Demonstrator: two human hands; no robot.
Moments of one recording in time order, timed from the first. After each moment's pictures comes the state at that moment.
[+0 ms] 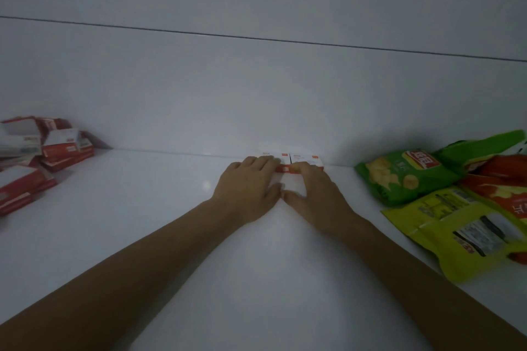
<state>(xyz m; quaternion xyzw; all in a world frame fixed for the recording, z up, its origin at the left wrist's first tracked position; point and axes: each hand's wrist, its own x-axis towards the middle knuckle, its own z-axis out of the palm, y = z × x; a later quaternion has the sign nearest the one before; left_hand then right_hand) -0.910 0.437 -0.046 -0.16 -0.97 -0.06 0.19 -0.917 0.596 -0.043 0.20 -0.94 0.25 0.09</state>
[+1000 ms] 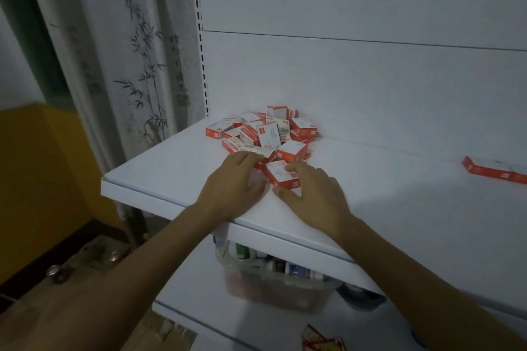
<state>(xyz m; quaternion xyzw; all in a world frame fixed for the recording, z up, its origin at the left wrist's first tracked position) -0.691 0.078 -0.051 0.05 -0.96 -0.16 0.24 -0.751 0.237 -0.047 0.32 -0.91 0.26 0.07</state>
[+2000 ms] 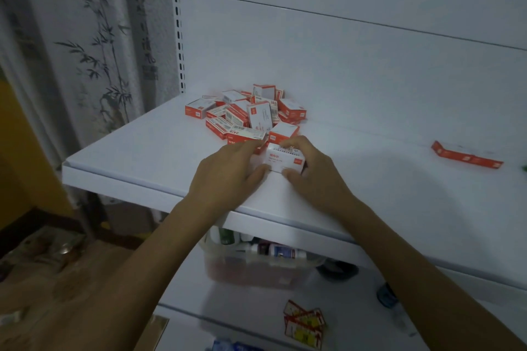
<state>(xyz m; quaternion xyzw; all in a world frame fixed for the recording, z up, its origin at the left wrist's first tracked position) -0.688 0.073 -0.060 0.00 -0.95 -0.16 0.29 -0.752 0.237 -0.045 0.36 -0.86 0.36 0.08</state>
